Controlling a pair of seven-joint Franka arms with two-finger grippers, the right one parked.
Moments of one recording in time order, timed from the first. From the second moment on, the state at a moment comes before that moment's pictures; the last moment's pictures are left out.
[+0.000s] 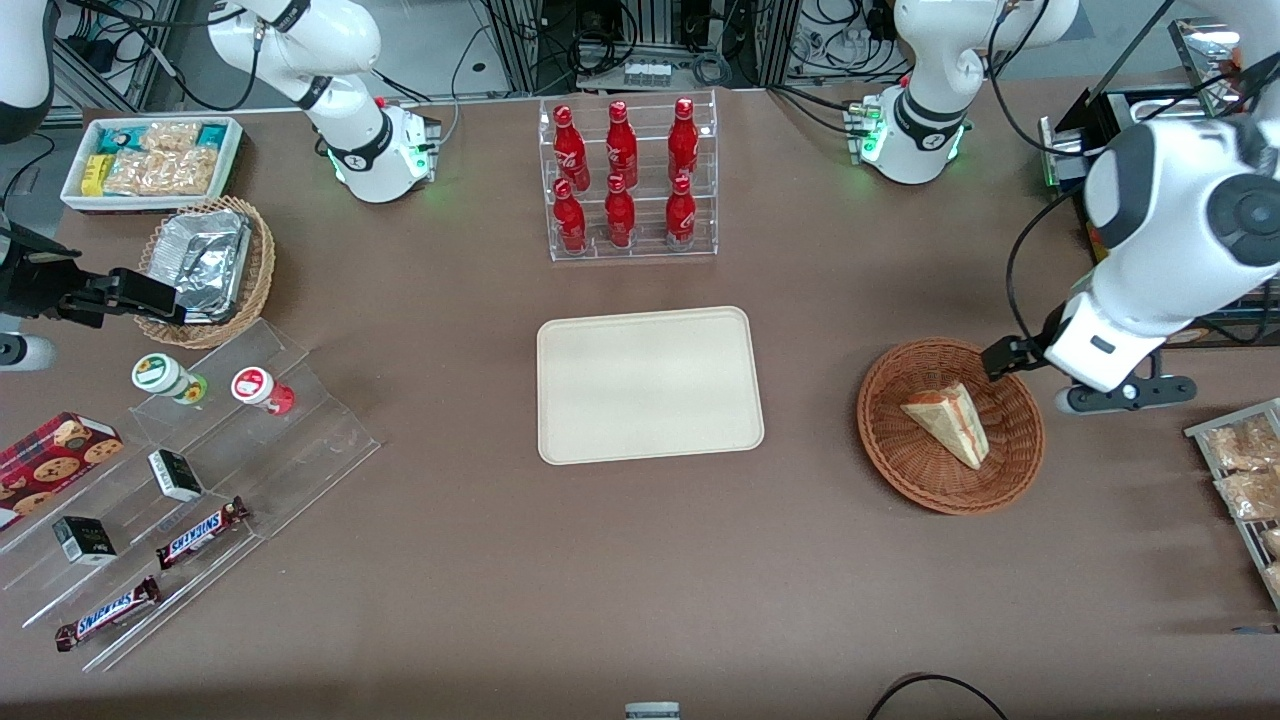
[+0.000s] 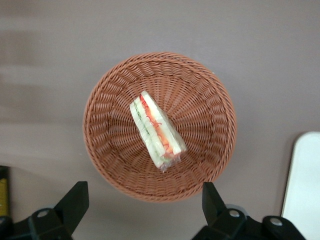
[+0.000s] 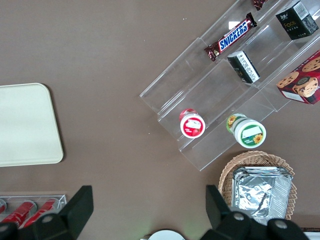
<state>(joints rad) -0.11 0.08 0.02 -1.98 0.04 2.04 -0.27</state>
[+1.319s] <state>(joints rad) -0.11 0.25 0.01 -2.21 0.04 2.50 -0.68</state>
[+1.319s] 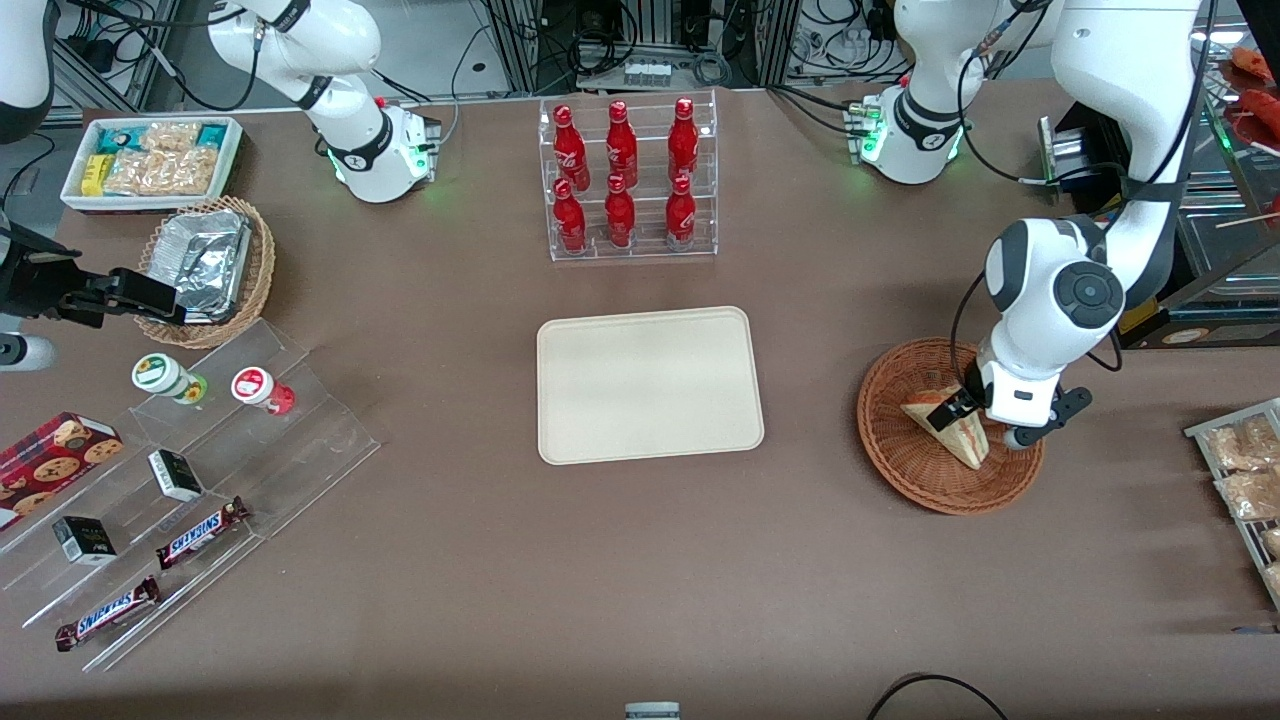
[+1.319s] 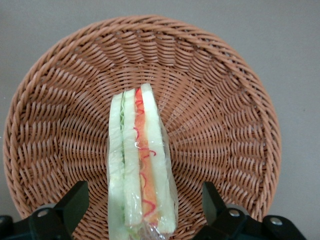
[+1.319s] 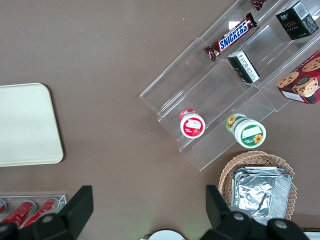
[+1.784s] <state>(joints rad) -0.11 0.27 0.00 -2.21 0.04 2.50 -0.68</state>
